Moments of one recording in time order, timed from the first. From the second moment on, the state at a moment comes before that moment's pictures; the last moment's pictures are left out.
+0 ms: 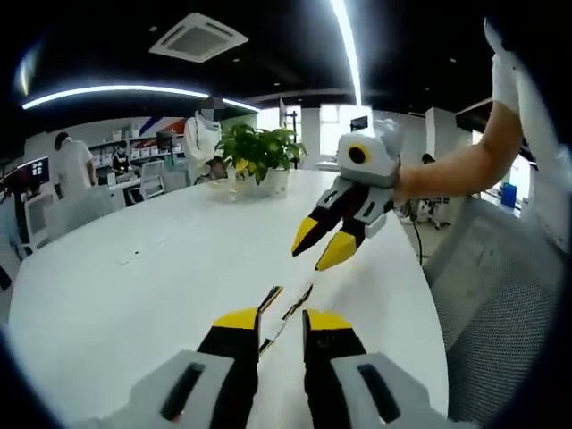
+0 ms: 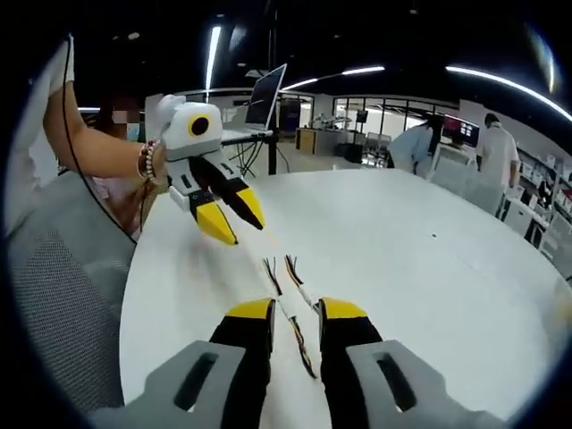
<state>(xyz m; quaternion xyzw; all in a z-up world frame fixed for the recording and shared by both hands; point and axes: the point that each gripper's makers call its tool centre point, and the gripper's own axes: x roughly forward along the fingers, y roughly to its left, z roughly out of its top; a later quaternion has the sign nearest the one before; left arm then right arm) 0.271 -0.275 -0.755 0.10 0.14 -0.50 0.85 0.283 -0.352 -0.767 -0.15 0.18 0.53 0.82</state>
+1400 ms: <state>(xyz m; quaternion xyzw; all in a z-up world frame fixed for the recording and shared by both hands) 0.156 -0.202 -0.739 0.06 0.19 -0.35 0.91 0.186 -0.438 -0.752 -0.11 0.18 0.43 0.88</state>
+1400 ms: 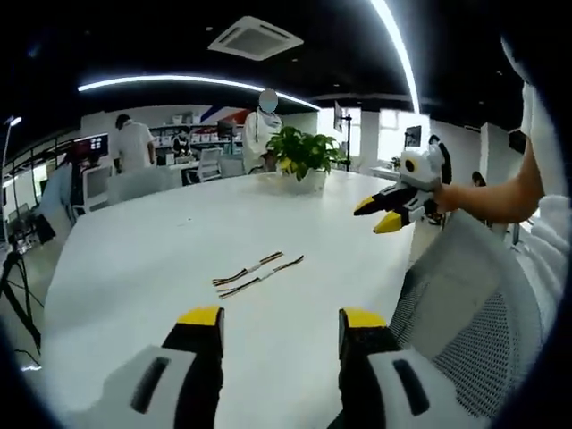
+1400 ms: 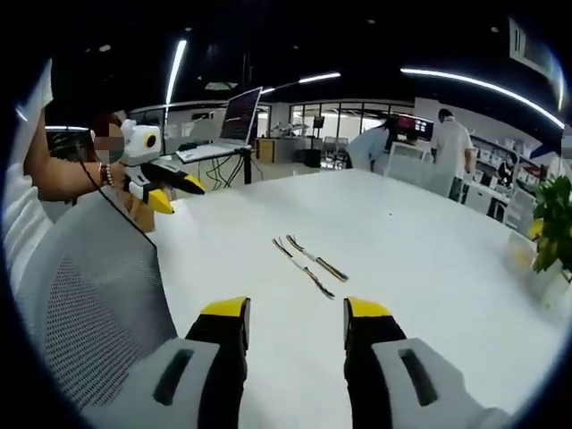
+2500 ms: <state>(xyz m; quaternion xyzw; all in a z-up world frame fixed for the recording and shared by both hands) 0.125 -0.161 -0.745 -0.15 0.18 -0.23 0.95 0.147 -0.460 -0.771 -0.09 0.23 0.38 0.89</state>
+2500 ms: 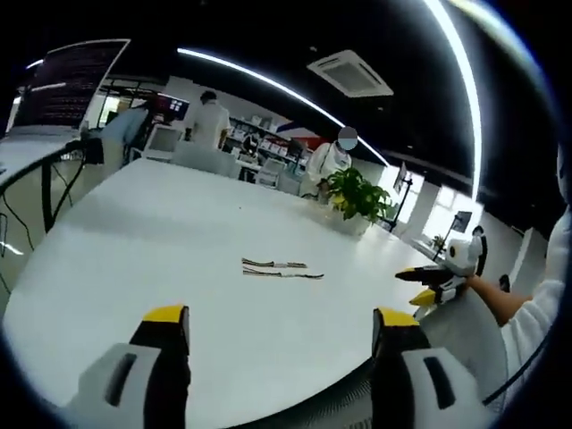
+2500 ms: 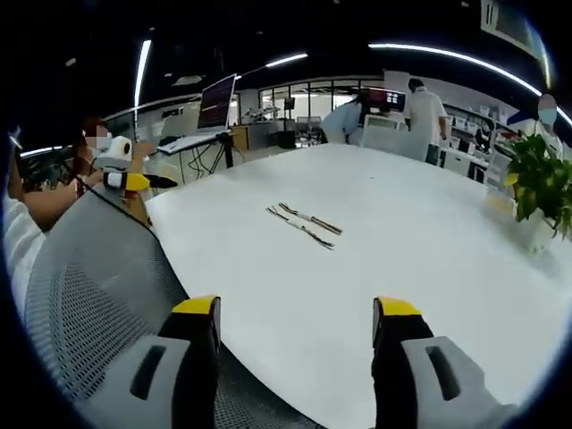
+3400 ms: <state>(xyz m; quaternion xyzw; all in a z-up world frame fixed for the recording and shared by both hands) 0.118 -0.172 -0.754 -0.18 0.21 -0.24 0.93 0.145 -0.463 -0.774 -0.04 0.25 0.37 0.89</state>
